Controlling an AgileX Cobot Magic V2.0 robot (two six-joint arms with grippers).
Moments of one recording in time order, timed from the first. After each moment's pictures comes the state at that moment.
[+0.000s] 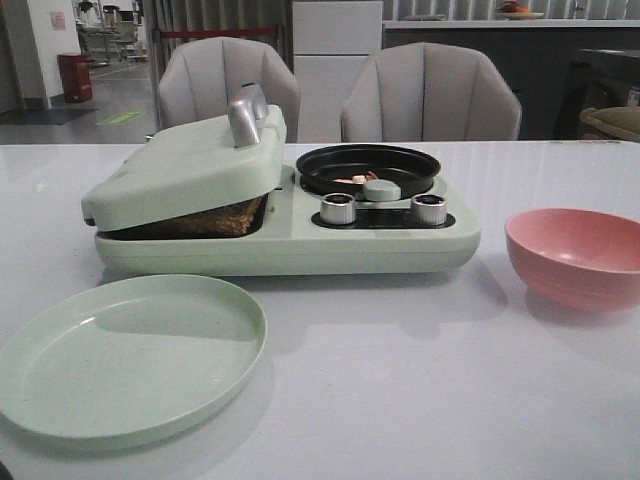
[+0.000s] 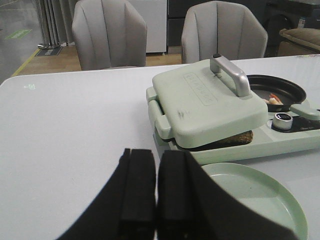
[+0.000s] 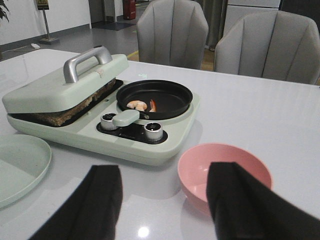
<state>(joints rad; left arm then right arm) -0.16 0.08 -0.33 -0.15 0.48 0.12 0.30 0.20 -0.17 0.30 0.13 -0.26</state>
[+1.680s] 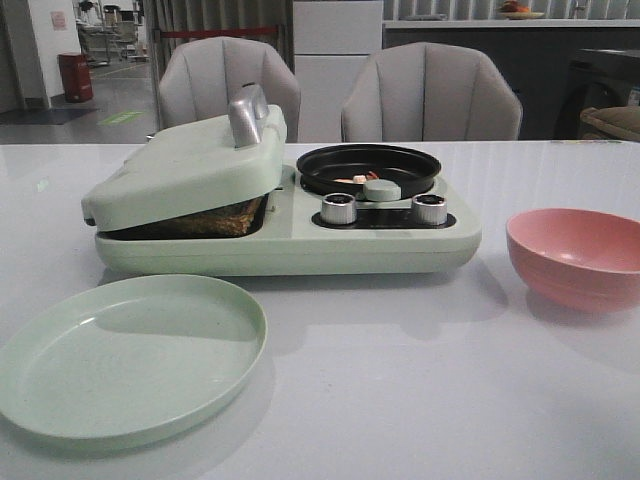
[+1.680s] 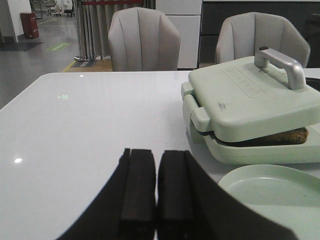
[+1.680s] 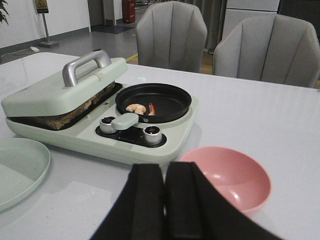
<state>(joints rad) -0.11 0.03 -0.01 0.10 0.11 -0.13 0.30 0.20 -0.17 0.30 0.12 -0.26</state>
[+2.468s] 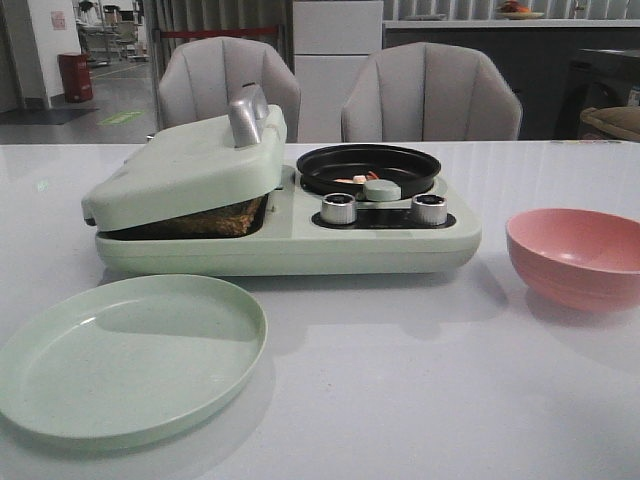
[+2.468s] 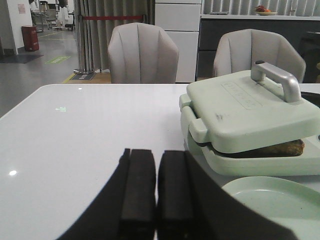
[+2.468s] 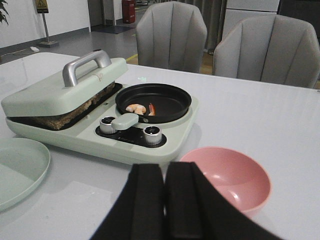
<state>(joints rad) -0.11 0.00 0.01 0.09 0.10 -0.13 0.30 0.20 -0.17 0.30 0.12 -0.27</state>
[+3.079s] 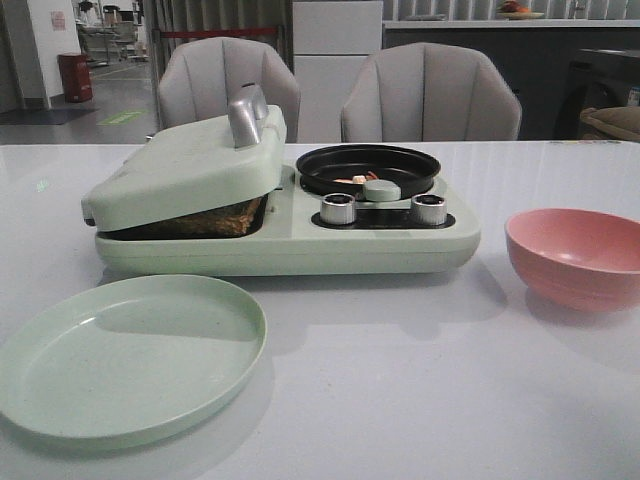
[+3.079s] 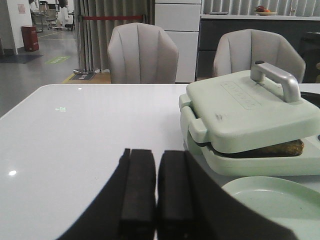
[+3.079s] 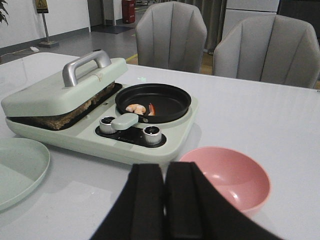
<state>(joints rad) -0.11 0.00 0.01 0.09 0.10 -0.13 0.30 0.20 -0.17 0.30 0.12 -0.27</state>
